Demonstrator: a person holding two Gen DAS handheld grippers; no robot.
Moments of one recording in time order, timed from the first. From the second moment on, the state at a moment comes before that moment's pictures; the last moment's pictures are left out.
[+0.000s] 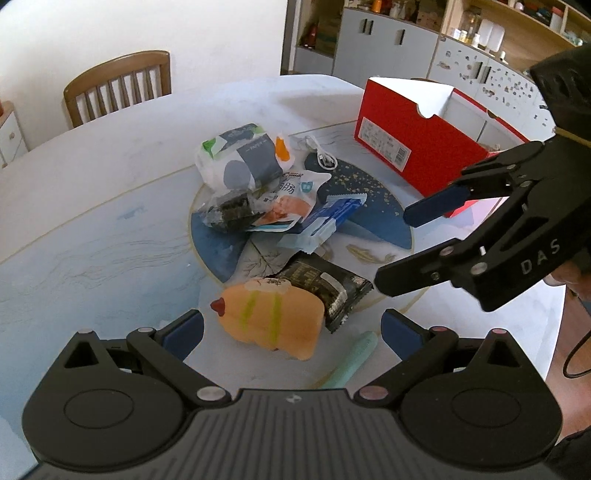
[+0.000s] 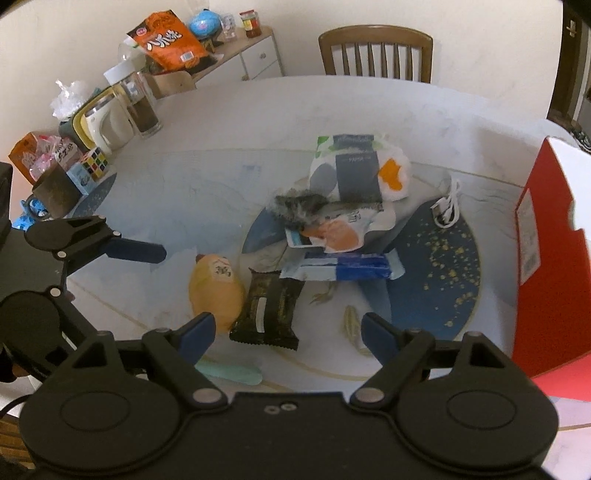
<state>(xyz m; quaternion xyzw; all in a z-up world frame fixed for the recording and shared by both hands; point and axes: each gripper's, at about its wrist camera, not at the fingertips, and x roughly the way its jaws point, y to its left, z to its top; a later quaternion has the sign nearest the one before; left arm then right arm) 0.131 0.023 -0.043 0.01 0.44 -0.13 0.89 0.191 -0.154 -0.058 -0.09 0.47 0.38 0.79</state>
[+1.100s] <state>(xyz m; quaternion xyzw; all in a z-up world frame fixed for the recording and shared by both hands) 0.160 0.039 -0.071 -0.01 0.43 -0.15 0.89 0.214 -0.128 -0.094 -0.05 0.51 0.34 0.79</state>
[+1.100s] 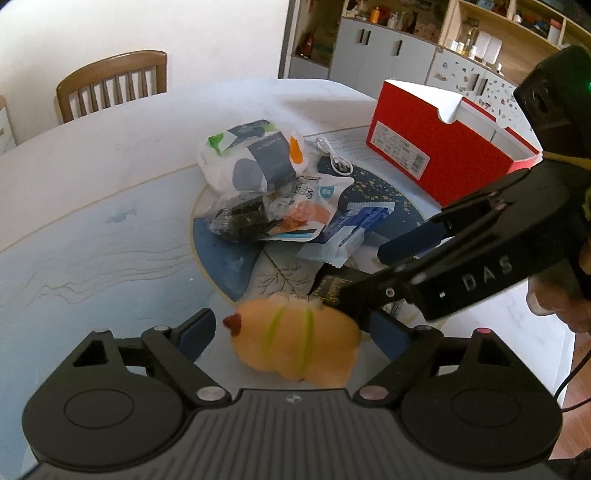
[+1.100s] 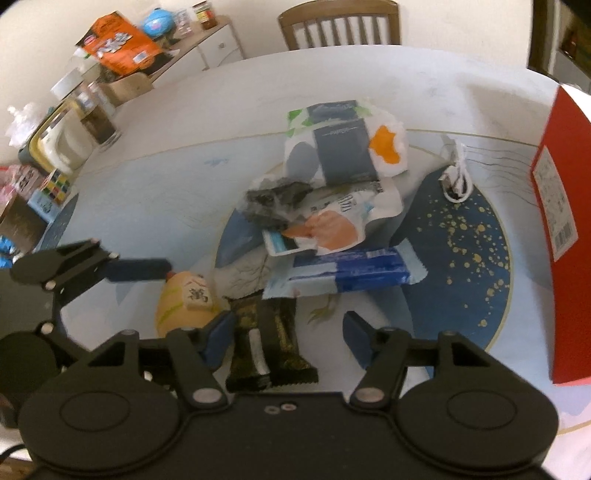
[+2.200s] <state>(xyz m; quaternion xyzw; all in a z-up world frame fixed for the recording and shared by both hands) 0.138 0.031 -0.061 0.00 0.42 -0.15 0.89 0.195 -0.130 -0.088 -0.06 0.51 0.36 0.78</state>
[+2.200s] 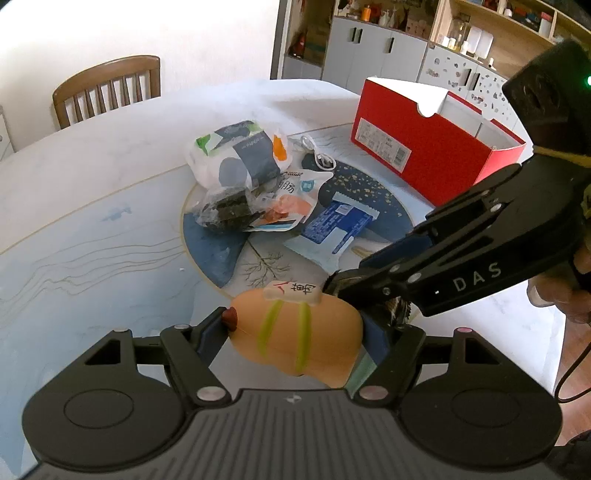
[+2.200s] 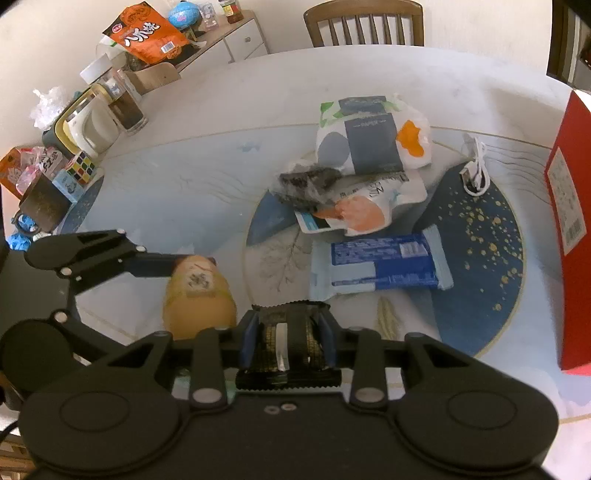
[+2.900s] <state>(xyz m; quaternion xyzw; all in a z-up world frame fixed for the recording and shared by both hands) 0.121 0.034 -0.059 -0.01 0.43 -0.14 0.89 0.181 -0.123 -0.103 -0.11 0.51 0.37 0.77</state>
